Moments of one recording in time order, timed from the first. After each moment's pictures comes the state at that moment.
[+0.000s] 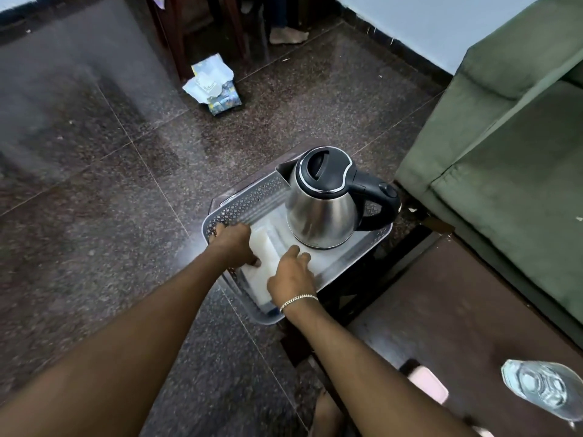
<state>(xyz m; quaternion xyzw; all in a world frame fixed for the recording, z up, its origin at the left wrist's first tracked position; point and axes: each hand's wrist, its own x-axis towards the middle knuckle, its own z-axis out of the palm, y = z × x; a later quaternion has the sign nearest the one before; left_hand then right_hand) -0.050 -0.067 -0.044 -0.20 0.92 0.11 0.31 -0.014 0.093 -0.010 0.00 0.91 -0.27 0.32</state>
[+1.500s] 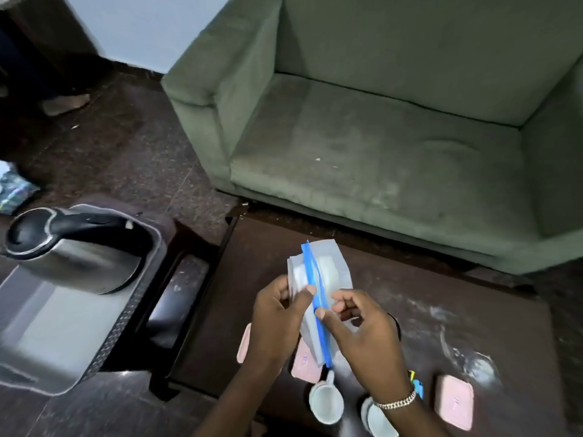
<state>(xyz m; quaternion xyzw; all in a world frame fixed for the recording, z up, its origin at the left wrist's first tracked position) 0.088 0.402 0.067 -0.05 0.71 0.68 0.19 0.156 0.534 0.085 0.25 0.83 -0.49 -0.04</state>
